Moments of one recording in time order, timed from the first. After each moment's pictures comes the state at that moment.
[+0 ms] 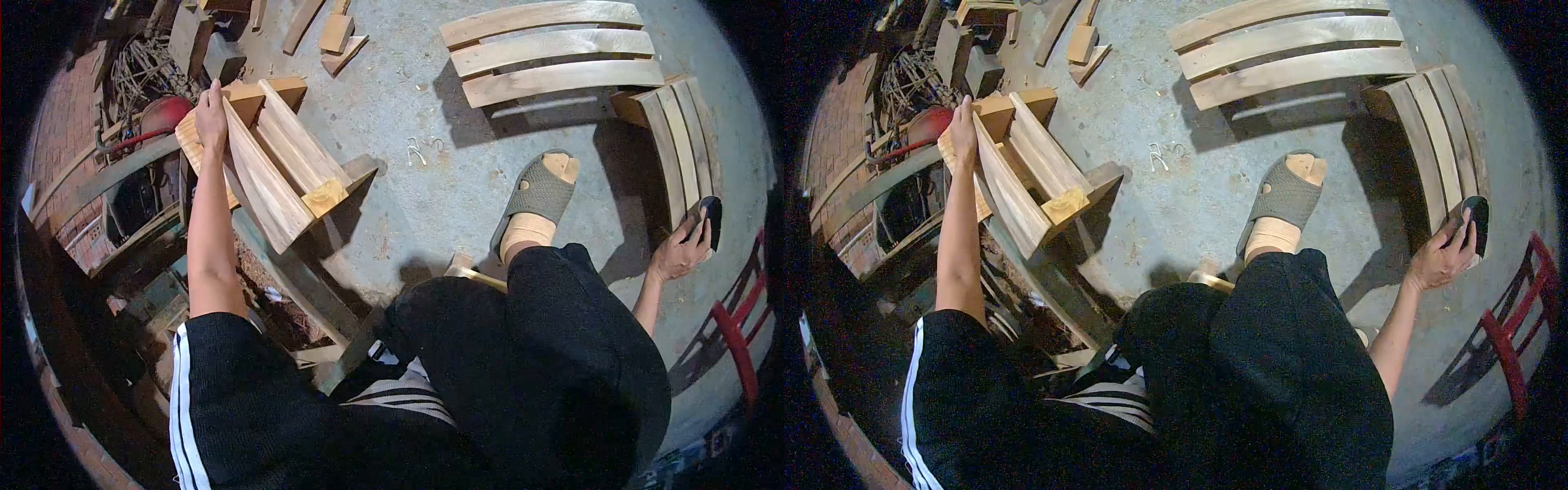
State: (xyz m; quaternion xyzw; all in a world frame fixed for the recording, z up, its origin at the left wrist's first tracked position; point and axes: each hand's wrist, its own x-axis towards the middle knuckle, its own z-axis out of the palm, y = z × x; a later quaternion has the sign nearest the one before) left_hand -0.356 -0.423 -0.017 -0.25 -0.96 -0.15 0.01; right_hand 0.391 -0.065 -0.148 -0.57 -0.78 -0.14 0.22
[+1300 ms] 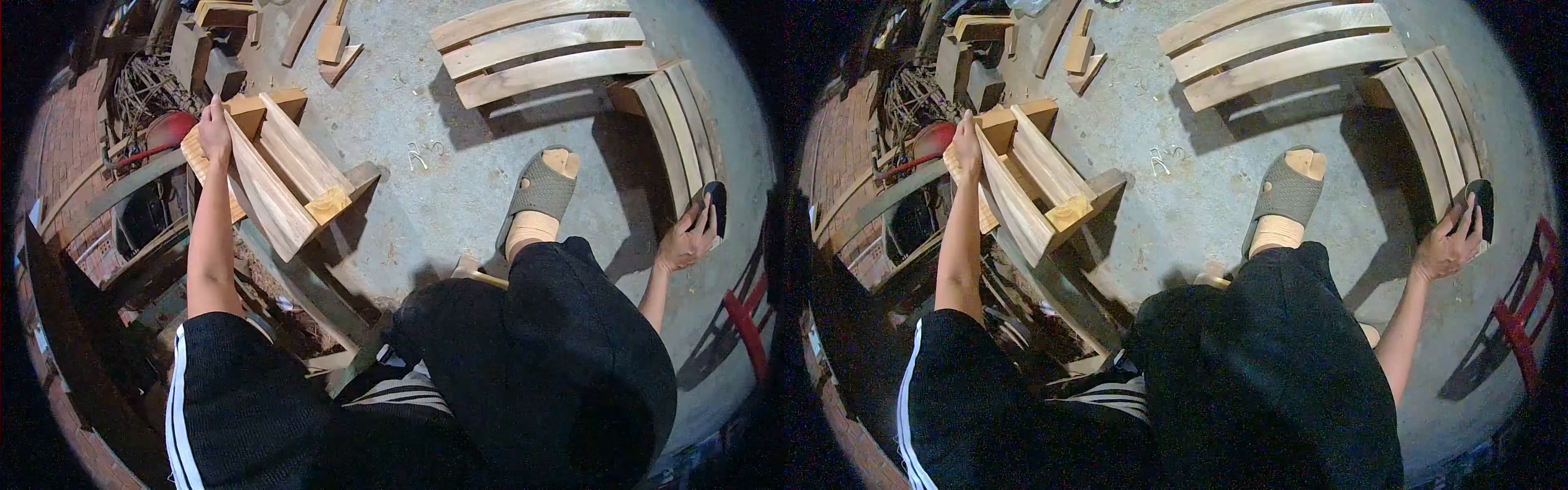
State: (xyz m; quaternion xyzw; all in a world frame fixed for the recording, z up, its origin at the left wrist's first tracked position) left_hand -0.376 -0.434 -0.024 -0.21 -0.97 -0.11 0.01; right_hand 0.391 -0.062 -0.152 -0.57 -0.78 -0.16 0.24
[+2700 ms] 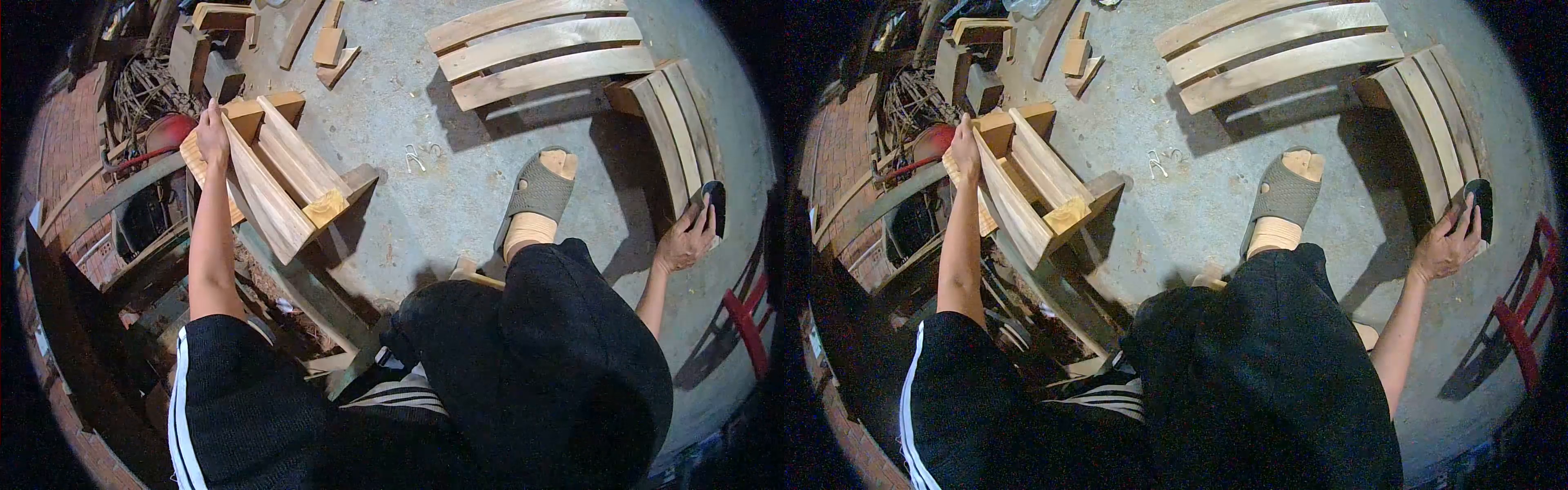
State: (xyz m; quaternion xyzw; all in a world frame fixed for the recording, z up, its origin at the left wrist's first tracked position) left_hand -0.364 -0.428 -0.022 -0.24 -0.96 -0.13 0.05; right_hand 0.390 -0.065 -0.154 -0.58 -0.77 -0.13 0.25
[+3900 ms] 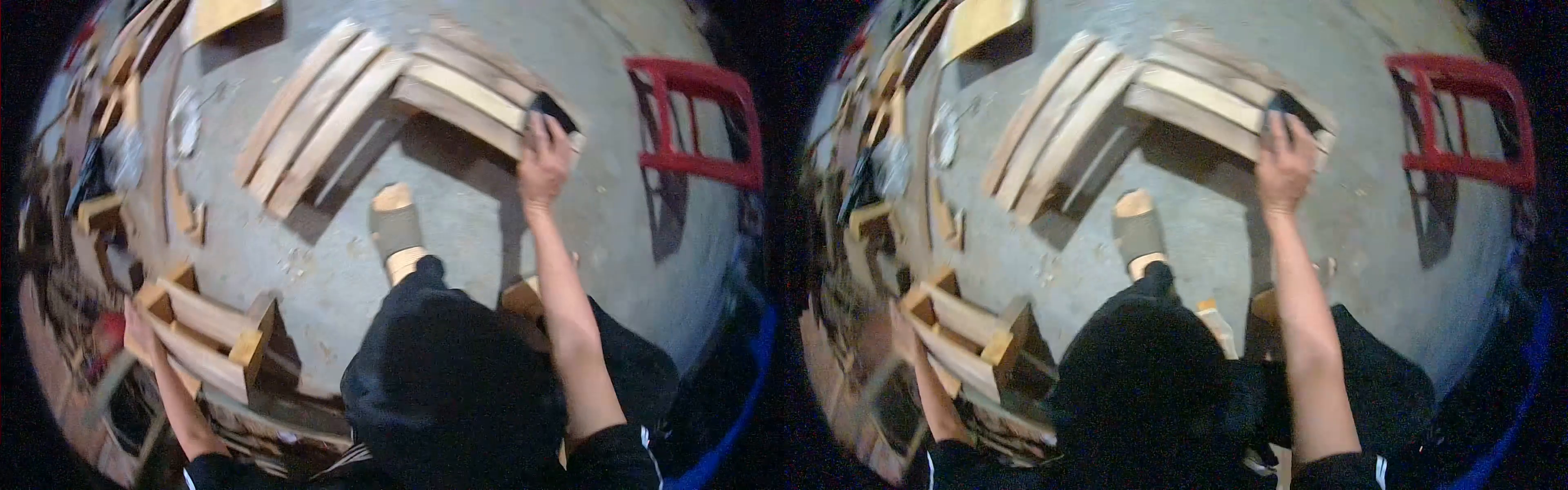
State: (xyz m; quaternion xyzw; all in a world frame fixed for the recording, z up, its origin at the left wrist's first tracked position) left_hand -0.407 -0.476 -0.020 -0.42 -0.90 -0.05 0.03; right_hand 0.369 -0.077 -0.136 -0.64 -0.73 -0.07 0.26
